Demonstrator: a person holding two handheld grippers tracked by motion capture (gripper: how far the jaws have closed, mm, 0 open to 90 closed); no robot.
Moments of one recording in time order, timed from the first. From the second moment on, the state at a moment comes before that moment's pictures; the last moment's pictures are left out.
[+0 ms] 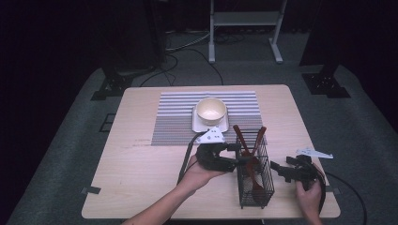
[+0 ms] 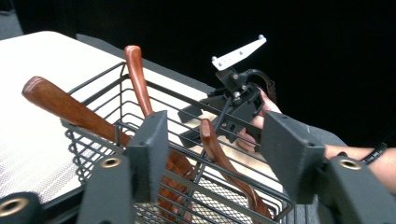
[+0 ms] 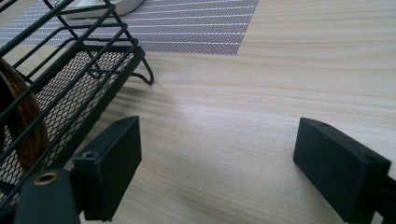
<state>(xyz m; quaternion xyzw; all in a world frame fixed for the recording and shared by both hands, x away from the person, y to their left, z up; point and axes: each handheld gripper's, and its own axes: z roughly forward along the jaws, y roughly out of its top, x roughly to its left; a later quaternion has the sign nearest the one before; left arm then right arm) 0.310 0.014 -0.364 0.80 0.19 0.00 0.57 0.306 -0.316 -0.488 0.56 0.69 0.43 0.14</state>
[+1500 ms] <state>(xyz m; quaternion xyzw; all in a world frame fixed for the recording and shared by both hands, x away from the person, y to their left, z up) 0.319 0.029 -0.353 0.74 0.23 -0.10 0.63 0.306 -0.317 -0.488 0.56 0.69 0.44 0.14</state>
